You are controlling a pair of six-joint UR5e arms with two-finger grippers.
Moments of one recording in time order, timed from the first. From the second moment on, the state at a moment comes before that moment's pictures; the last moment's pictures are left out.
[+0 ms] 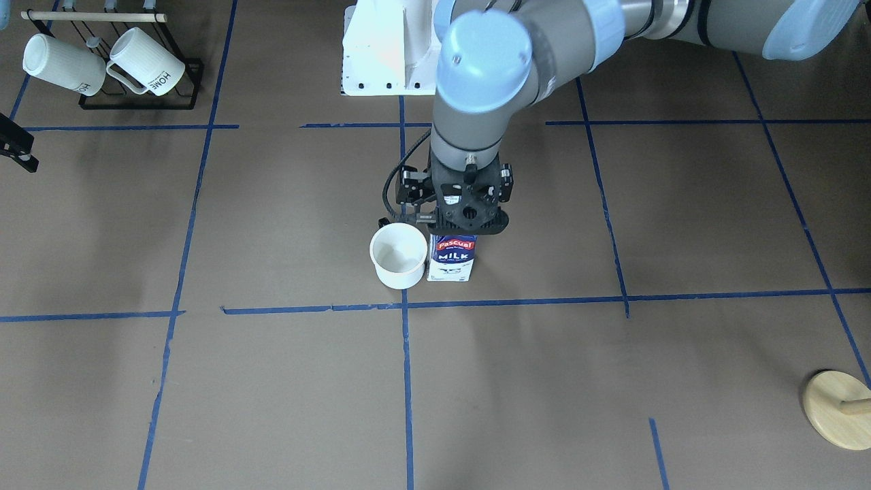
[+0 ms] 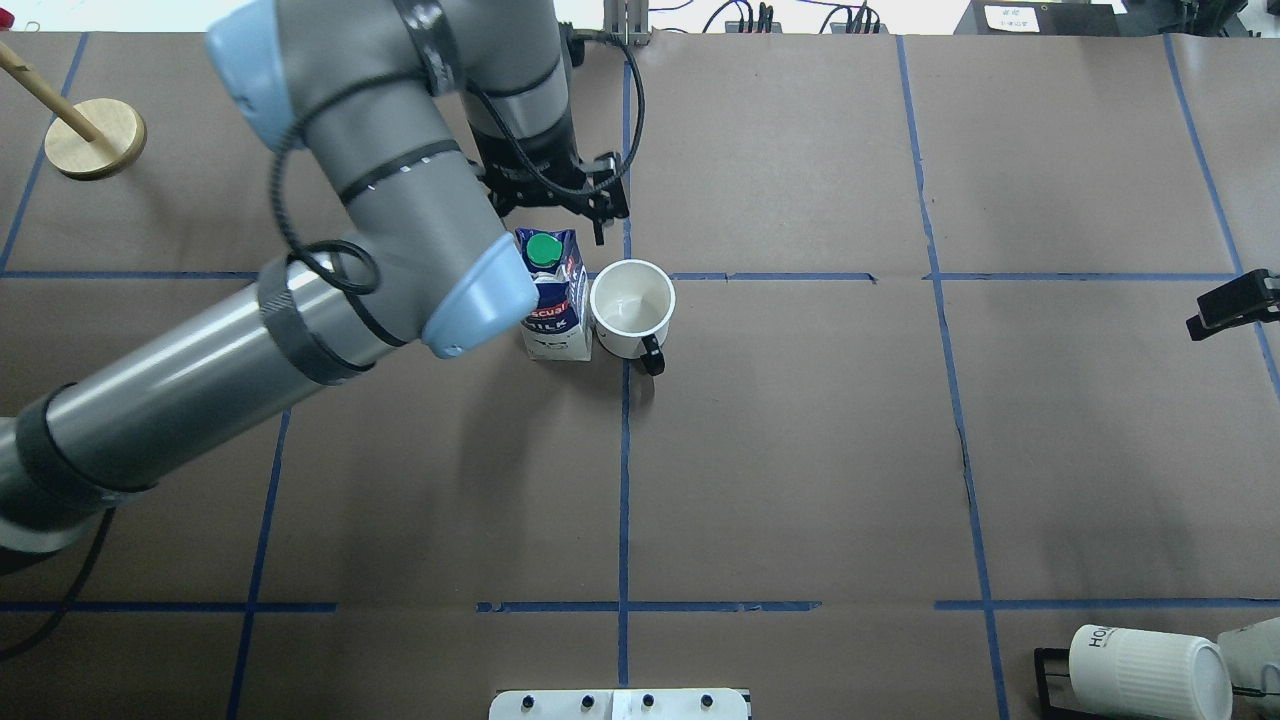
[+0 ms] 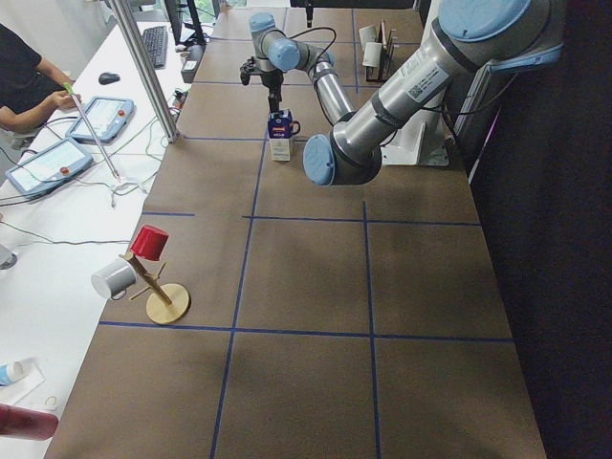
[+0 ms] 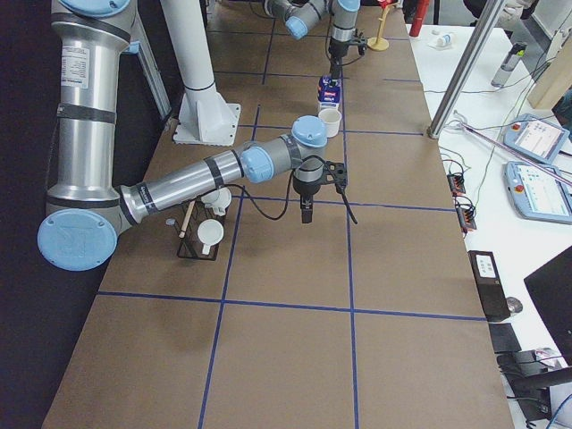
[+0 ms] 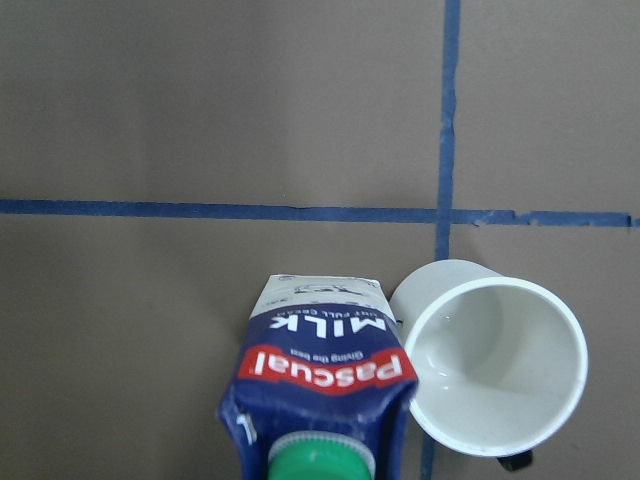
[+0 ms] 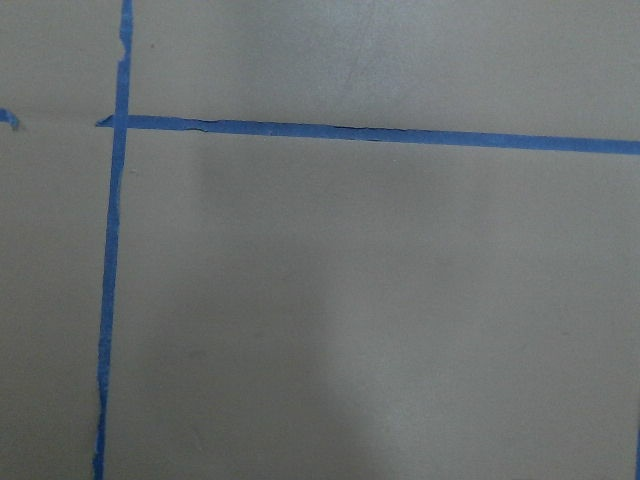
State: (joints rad) left arm -0.78 -2.54 -1.58 -1.27 -2.15 -1.00; right arm 1.18 -1.67 2.05 -1.56 2.27 0.49
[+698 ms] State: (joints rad) left arm -0.85 -2.23 -2.01 -1.21 -2.10 -0.84; right arm 1.20 -1.67 2.04 -1.56 2.28 0.44
